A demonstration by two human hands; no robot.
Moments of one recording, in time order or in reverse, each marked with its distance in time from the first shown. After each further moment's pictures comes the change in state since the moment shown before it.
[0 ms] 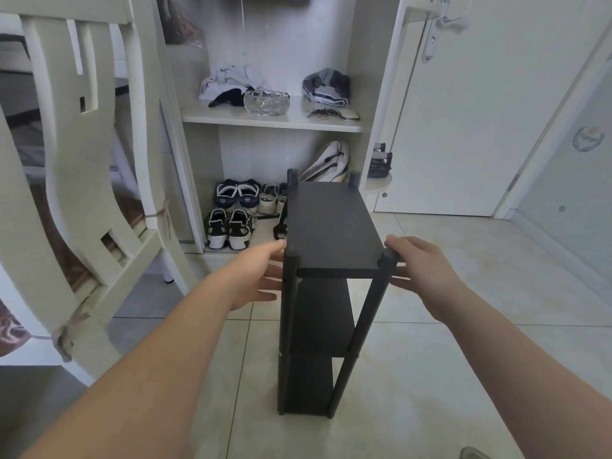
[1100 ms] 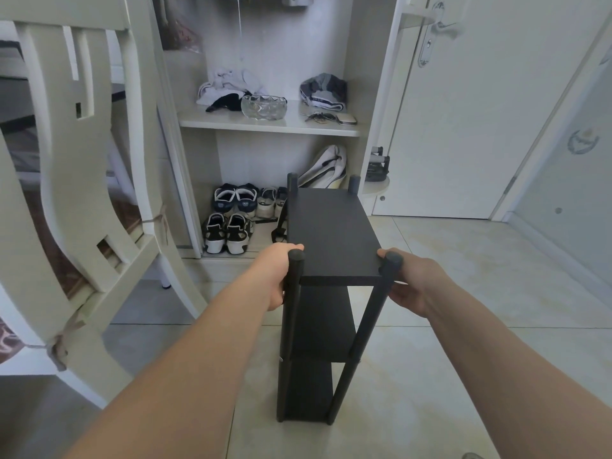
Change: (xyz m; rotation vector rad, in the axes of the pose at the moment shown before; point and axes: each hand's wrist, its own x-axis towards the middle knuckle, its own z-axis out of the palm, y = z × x) left_hand 0.007 0.014 0.044 -0.306 0.166 -0.073; right_hand 0.027 0.015 0.006 0.267 0.077 0.290
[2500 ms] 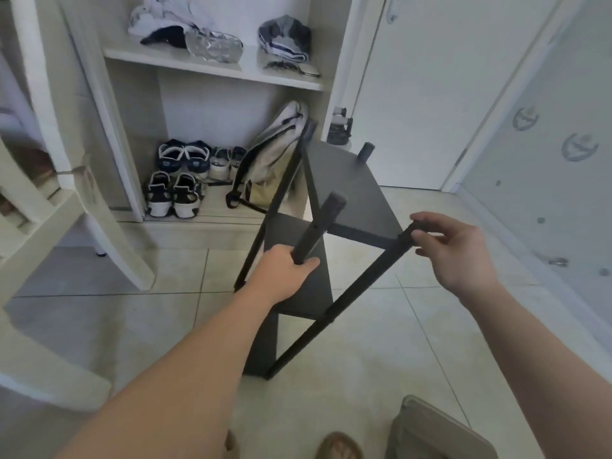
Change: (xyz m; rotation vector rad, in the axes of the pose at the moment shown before) left_hand 0.057 -0.098 0.046 0.734 -0.099 0.499; right_hand -0.026 0.013 -0.102 -0.512 0.195 -0.612
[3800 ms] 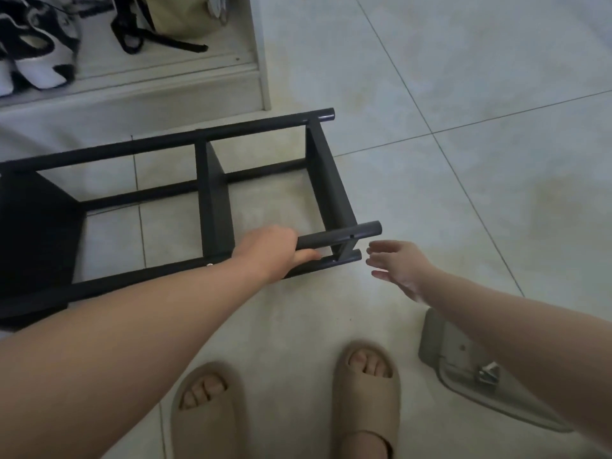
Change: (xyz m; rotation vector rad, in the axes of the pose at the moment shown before) left_hand 0.096 -0.187 0.176 0.950 -0.547 0.111; right_hand -0.032 0.354 0.159 0.230 -0.329 1.001
